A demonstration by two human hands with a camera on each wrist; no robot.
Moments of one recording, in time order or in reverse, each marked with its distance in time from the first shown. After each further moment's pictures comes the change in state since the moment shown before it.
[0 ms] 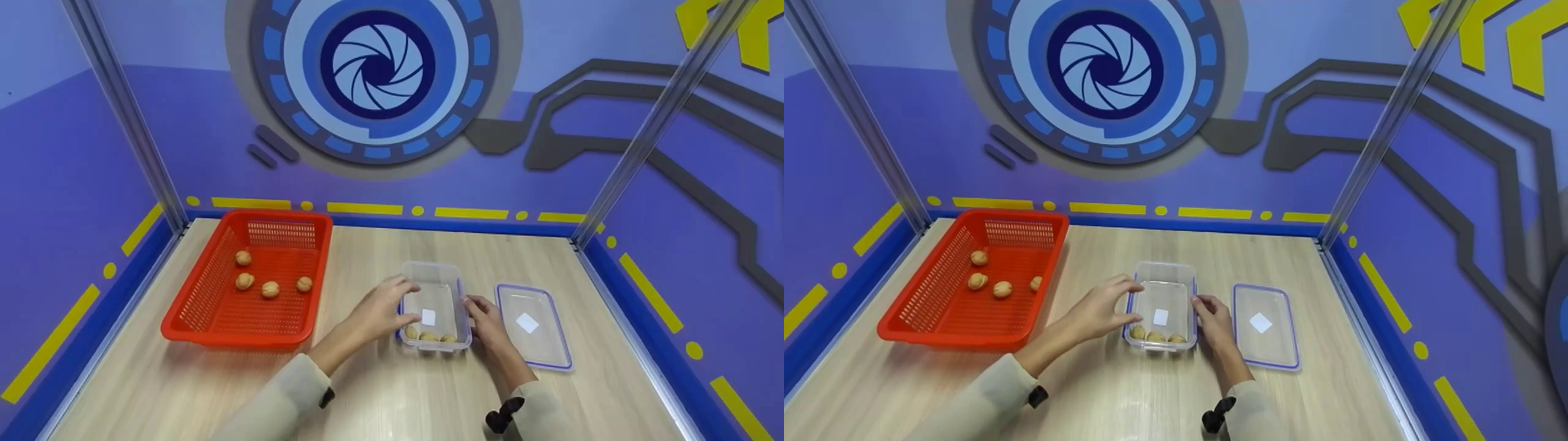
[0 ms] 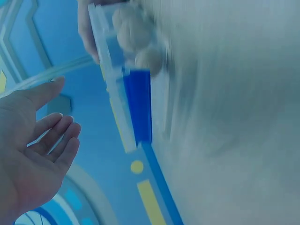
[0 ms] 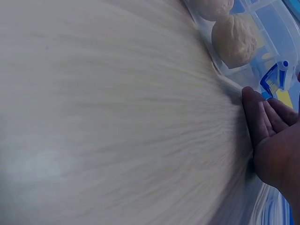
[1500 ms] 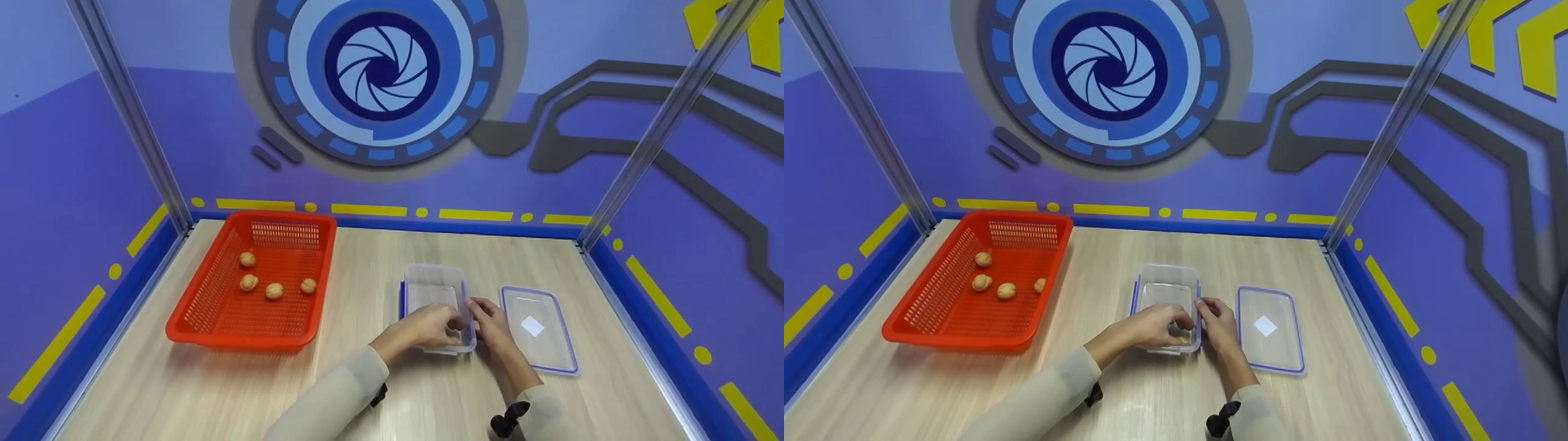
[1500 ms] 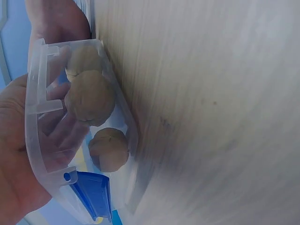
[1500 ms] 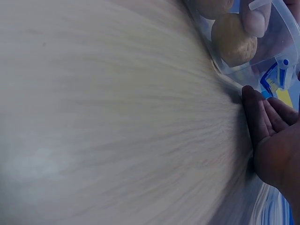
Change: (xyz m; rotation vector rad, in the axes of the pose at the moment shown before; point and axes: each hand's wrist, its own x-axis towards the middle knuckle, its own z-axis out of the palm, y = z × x) left_hand 0.056 0.007 0.092 -0.008 -0.338 0.104; right_hand -0.004 -0.008 0.002 0.019 -0.009 0.007
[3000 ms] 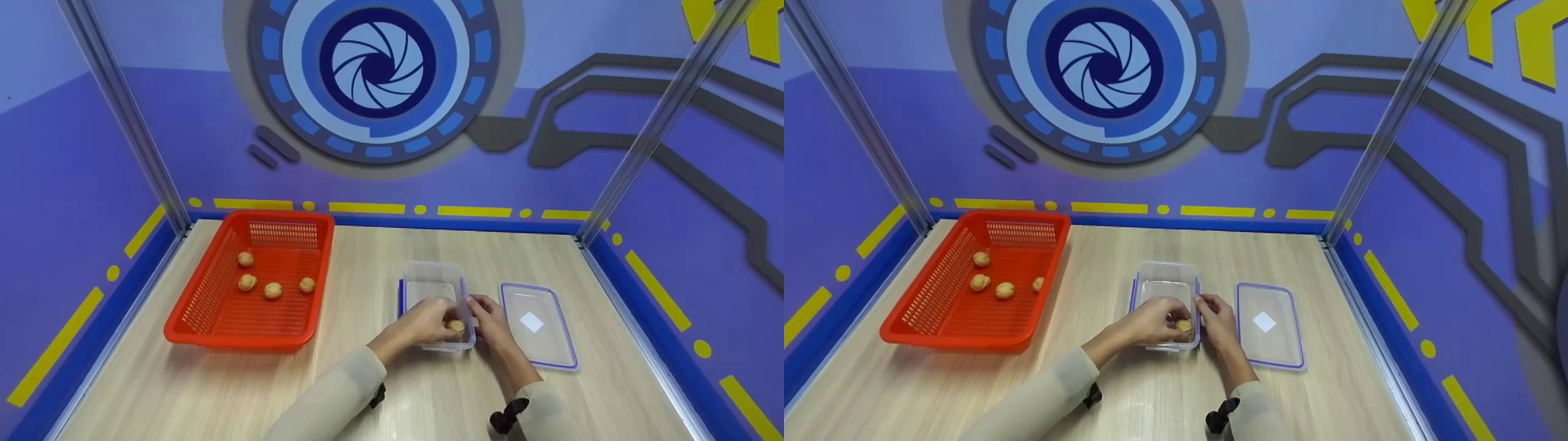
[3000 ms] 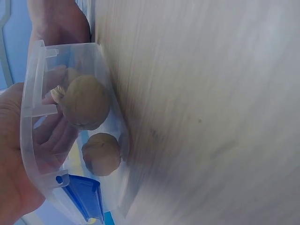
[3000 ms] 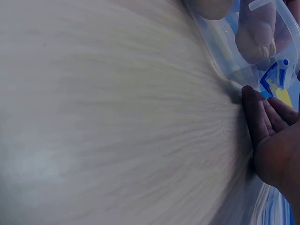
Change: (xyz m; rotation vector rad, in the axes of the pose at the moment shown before) left_hand -0.002 -0.004 0.004 -0.156 0.134 -0.036; right_hand 0.005 0.011 -0.001 -0.001 0.023 -0.023
